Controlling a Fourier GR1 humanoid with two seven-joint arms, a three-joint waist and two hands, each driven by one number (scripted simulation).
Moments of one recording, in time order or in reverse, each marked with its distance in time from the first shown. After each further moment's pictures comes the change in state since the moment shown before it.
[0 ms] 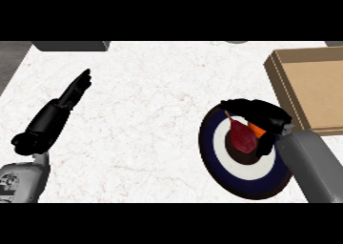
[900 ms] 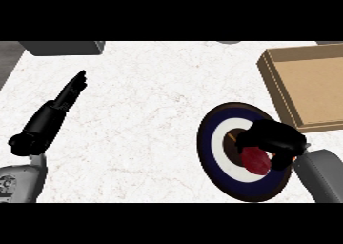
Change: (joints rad) left arm 0.014 -0.011 0.037 0.003 -0.023 -0.012 -0.006; right arm 0.146 -0.100 0.061 -0.072 0.058 -0.286 -0.508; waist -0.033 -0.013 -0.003
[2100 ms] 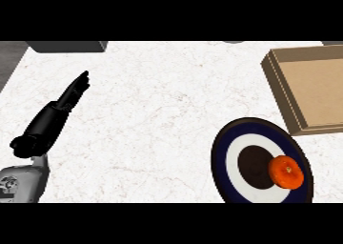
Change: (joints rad) left arm 0.004 -0.013 -0.007 -0.016 -0.007 -0.009 0.003; right arm 0.323 -0.536 -0.430 -0.416 -0.904 0.089 -0.015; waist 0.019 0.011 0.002
